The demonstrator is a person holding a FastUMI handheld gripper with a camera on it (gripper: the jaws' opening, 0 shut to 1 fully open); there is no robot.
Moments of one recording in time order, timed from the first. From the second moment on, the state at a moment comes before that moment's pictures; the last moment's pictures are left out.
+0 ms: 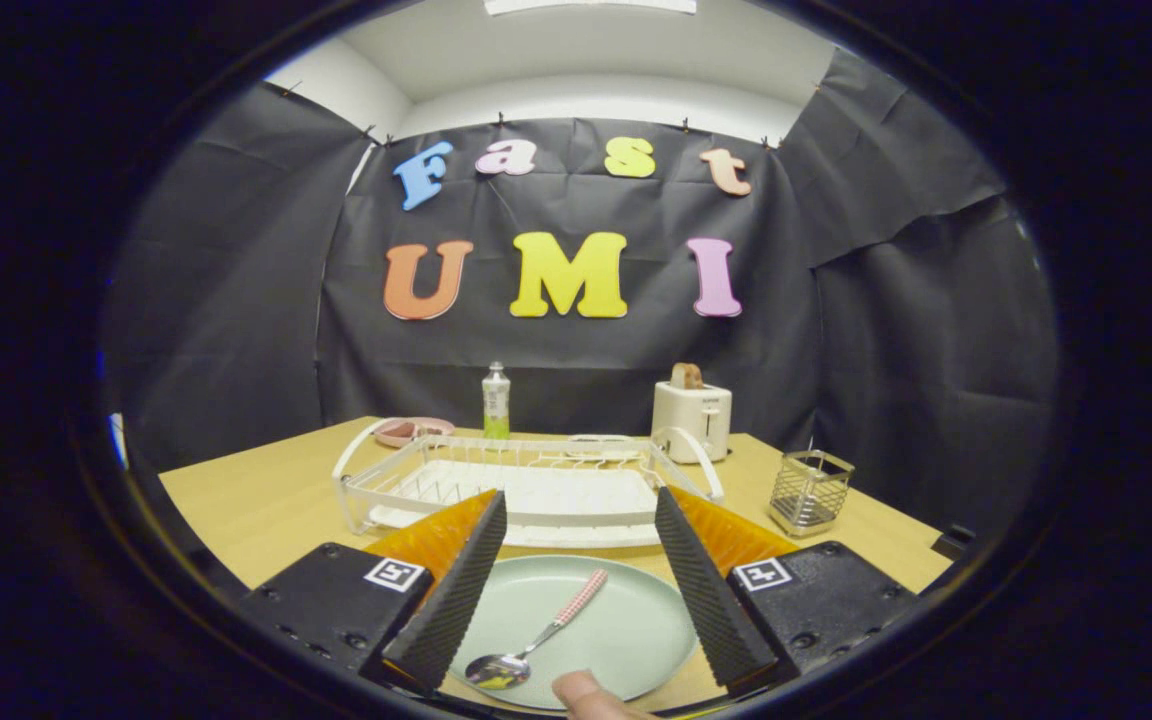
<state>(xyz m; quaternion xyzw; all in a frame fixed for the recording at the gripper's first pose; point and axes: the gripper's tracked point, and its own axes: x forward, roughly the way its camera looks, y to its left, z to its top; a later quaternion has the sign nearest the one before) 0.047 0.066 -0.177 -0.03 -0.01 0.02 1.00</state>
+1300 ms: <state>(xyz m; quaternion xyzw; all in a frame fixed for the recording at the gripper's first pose) 0.007 -0.004 -0.077 -0.02 -0.02 0.00 1.00</state>
